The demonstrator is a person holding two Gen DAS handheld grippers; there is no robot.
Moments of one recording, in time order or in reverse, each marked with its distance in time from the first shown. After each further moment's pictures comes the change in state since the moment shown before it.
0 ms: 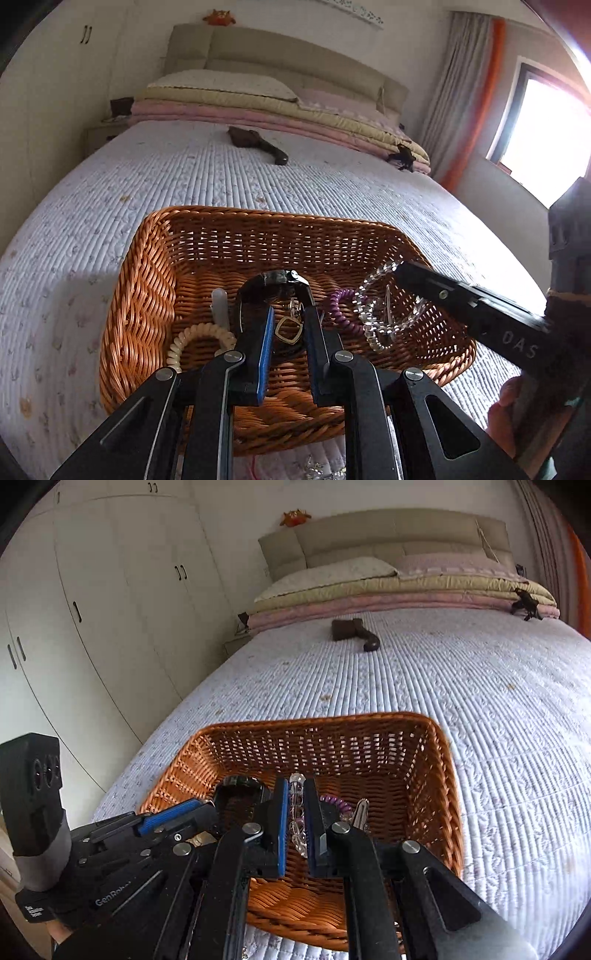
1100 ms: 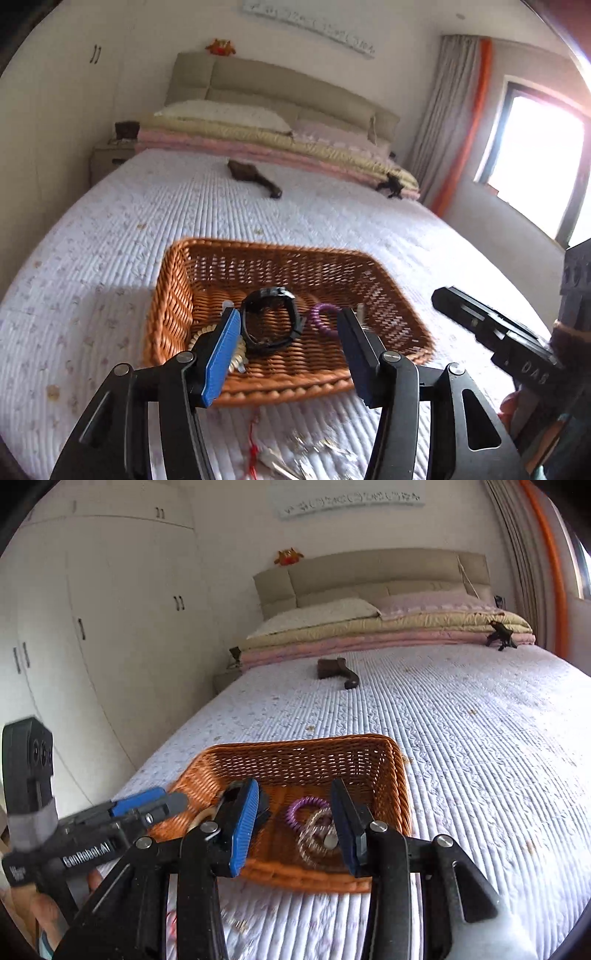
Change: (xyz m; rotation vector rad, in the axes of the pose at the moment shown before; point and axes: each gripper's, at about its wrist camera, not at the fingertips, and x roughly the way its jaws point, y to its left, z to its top) left arm -0.083 -0.010 -0.012 0.009 -0.133 -0.025; right arm -0.098 0.018 -0.028 -0.044 -0.191 -0.059
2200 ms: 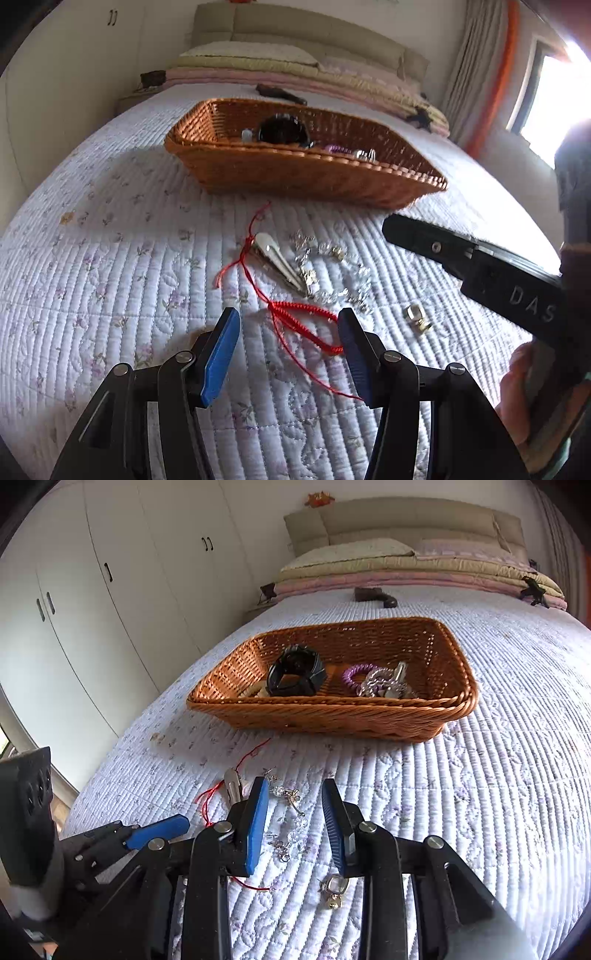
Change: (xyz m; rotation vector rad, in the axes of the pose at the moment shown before) left arm -0.019 -0.025 -0.138 -0.018 0.258 0.164; right arm 0.014 0.029 -0.093 -0.030 0.265 0.104
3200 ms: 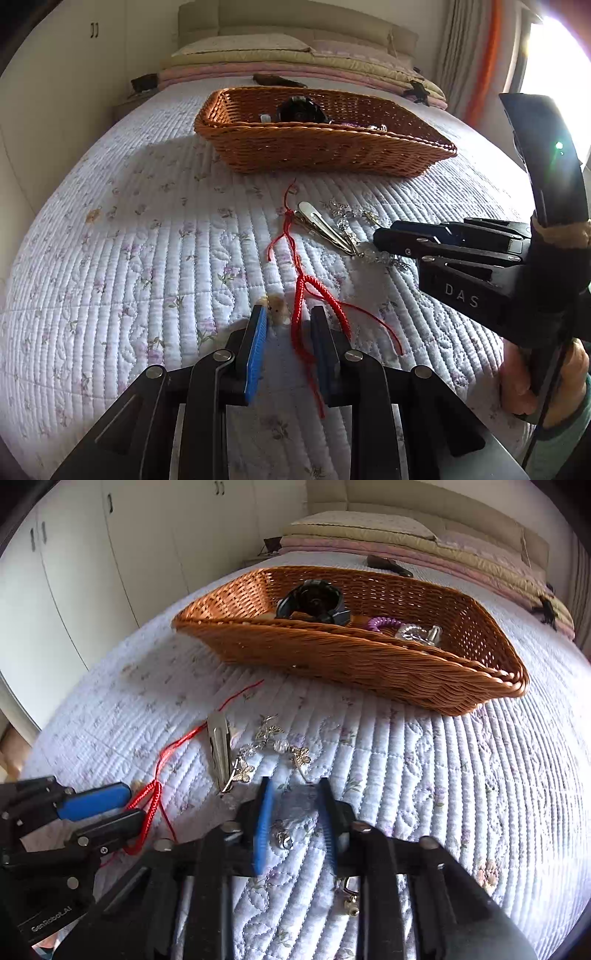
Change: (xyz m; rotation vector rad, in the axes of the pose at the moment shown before) left arm -0.014 0.026 -0.011 0.098 0.044 0.041; right arm 0.052 0.030 -0.020 -0.164 0.162 -0.132
